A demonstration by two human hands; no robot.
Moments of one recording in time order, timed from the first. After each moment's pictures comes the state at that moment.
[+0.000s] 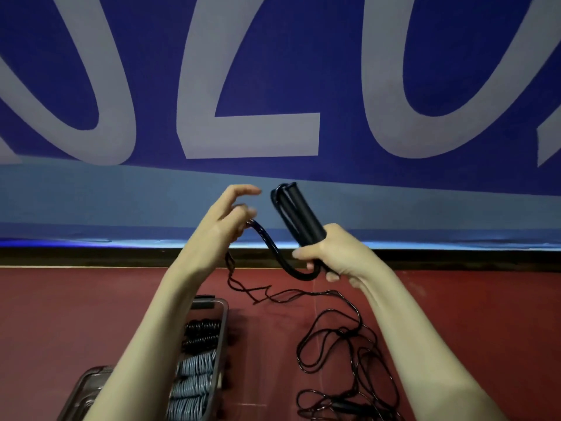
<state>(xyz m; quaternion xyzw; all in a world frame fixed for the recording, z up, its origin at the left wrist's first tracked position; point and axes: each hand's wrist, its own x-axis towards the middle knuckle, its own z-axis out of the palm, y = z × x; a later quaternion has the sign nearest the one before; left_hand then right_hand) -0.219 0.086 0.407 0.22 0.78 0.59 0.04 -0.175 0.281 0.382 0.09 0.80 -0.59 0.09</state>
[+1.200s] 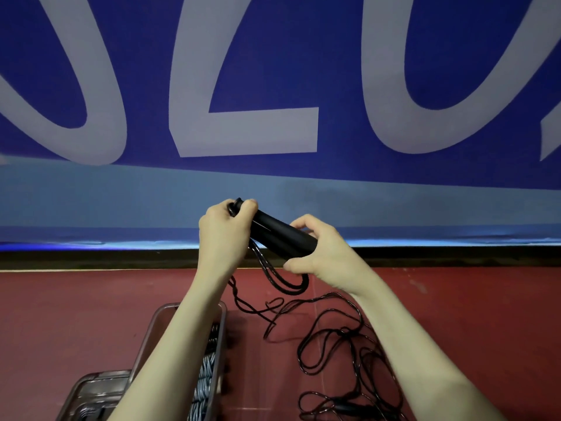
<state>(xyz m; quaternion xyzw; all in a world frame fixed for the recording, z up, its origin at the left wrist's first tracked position) -0.234 0.119 0.387 0.04 0.82 0.55 -0.13 -0.177 0.271 0.364 0.01 0.82 -0.57 -0.01</state>
